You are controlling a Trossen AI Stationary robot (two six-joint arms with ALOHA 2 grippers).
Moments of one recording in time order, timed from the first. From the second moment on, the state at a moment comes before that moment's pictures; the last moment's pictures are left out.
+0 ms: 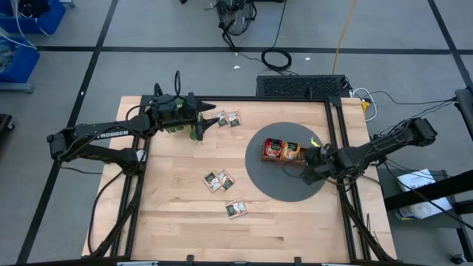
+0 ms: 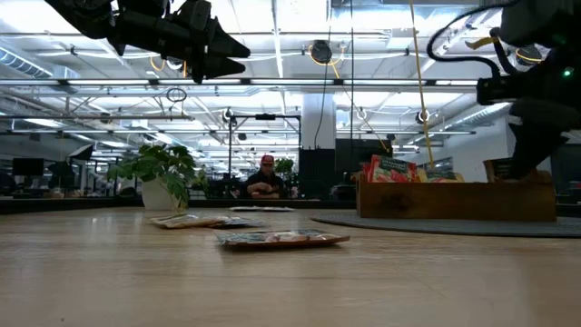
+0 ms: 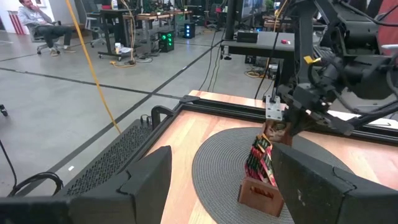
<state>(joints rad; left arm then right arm) 0.44 1.13 0.69 0.32 0.18 -0.01 0.32 1.01 0.54 -0.98 0.46 1.01</state>
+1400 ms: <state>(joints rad) 0.44 1.13 0.69 0.32 0.18 -0.01 0.13 1.01 0.54 -1.03 0.63 0.95</state>
